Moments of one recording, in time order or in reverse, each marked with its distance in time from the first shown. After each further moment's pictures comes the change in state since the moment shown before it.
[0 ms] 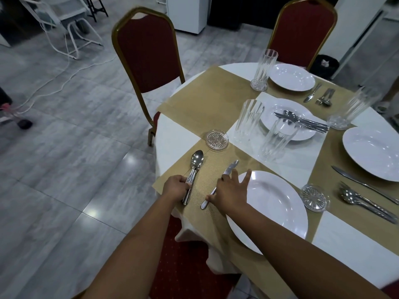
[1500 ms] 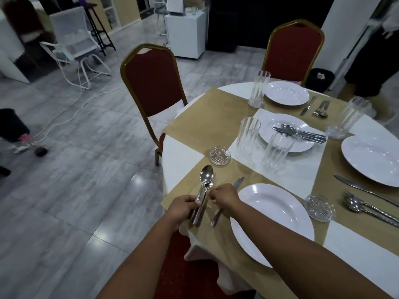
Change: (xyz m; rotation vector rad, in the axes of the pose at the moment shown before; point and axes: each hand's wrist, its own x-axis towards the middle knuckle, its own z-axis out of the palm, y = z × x) left_hand -0.023 -0.003 -0.011 -0.329 -0.240 -0.003; right_hand 0.023 -0.017 -0.021 1.204 -0.179 0.320
